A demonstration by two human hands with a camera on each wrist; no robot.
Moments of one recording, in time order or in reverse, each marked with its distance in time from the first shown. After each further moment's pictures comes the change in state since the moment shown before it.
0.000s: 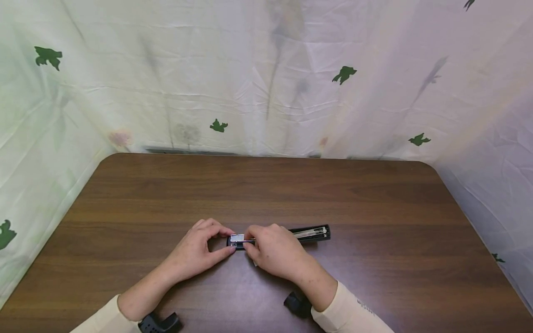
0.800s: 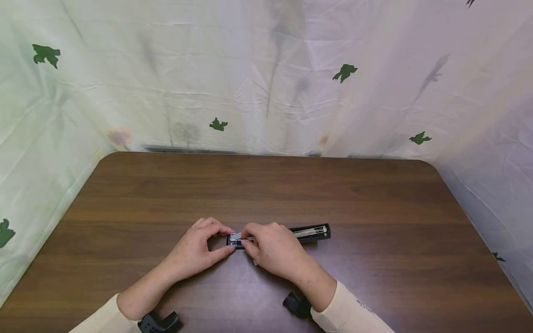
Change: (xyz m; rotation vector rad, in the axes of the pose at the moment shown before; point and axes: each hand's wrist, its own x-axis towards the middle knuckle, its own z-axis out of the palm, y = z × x) left_hand 0.000 -0.001 0.000 -0.004 0.001 0.008; right_hand 0.001 0.000 0.002 0.013 0.049 -0.025
